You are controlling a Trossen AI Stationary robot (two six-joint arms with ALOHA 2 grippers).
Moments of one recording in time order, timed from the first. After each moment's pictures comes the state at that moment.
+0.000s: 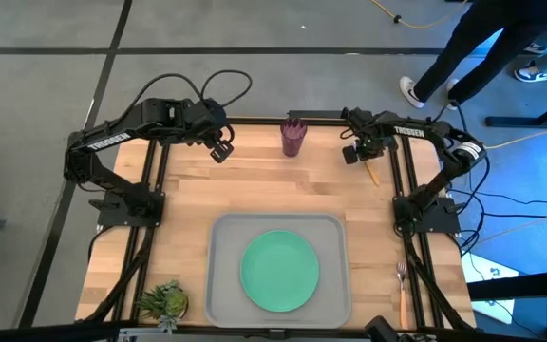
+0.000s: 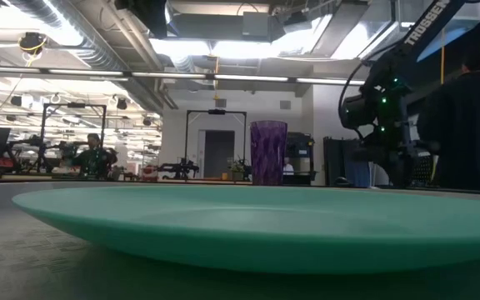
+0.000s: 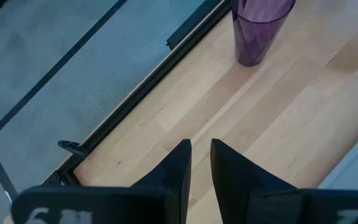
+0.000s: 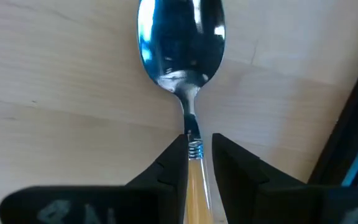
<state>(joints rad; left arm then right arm) 0.24 1.39 1.70 -1.31 -0.45 -0.39 -0.89 1.63 0.88 -0.82 0.15 0.44</state>
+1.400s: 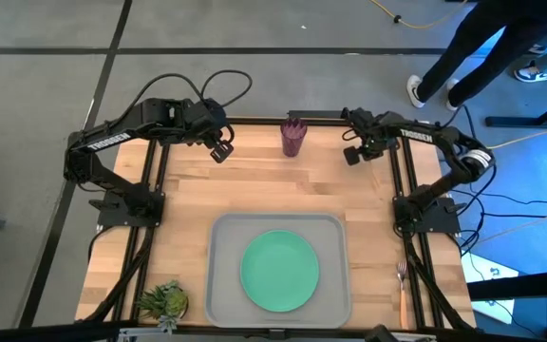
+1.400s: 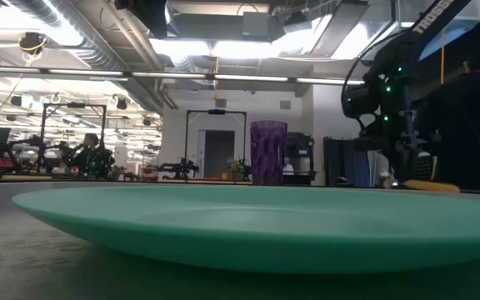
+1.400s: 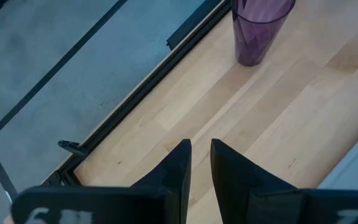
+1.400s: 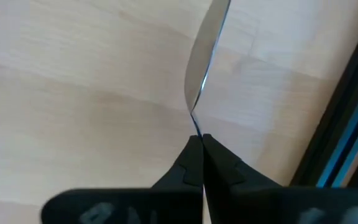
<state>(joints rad) 0.24 1.39 1.70 -1.31 -0.45 -0.39 -0.86 1.54 0.88 -0.87 0.15 0.42</state>
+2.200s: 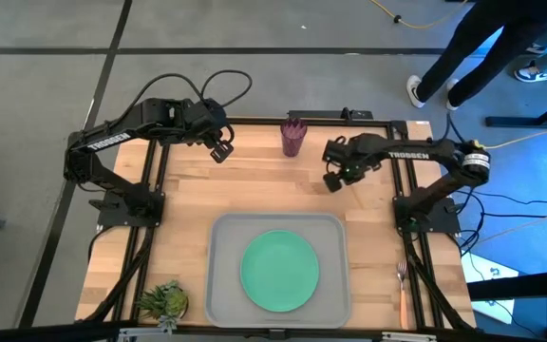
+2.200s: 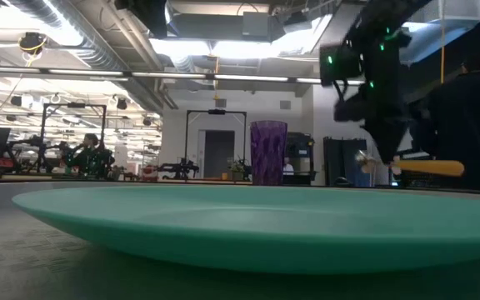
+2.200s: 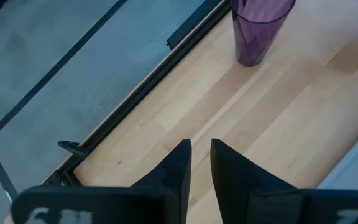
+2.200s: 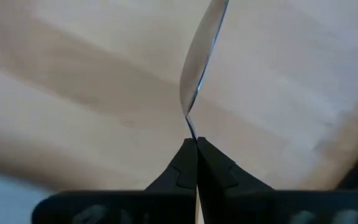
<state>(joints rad) 0.24 1.39 1.70 -1.31 -0.45 -0.39 -0.35 1.52 1.00 -1.05 0.07 0.77</state>
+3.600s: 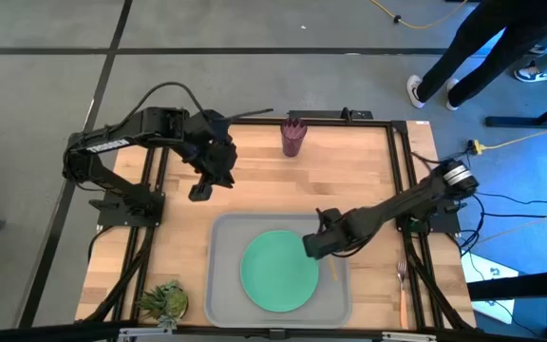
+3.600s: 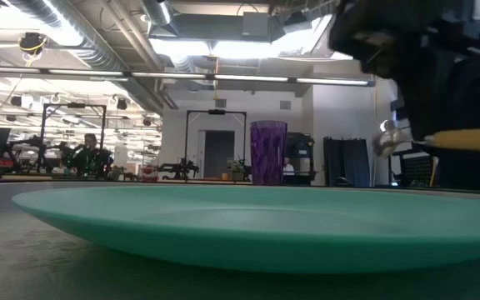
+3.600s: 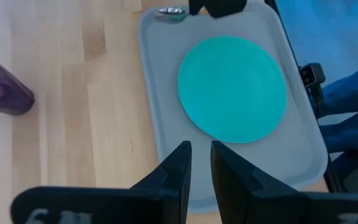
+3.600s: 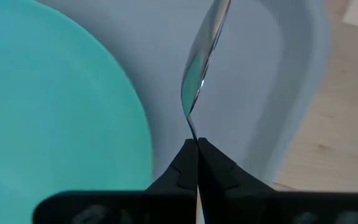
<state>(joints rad) 0.14 1.39 1.70 -1.24 0.31 0.17 0.42 1.70 1.21 -0.94 0.08 1.75</state>
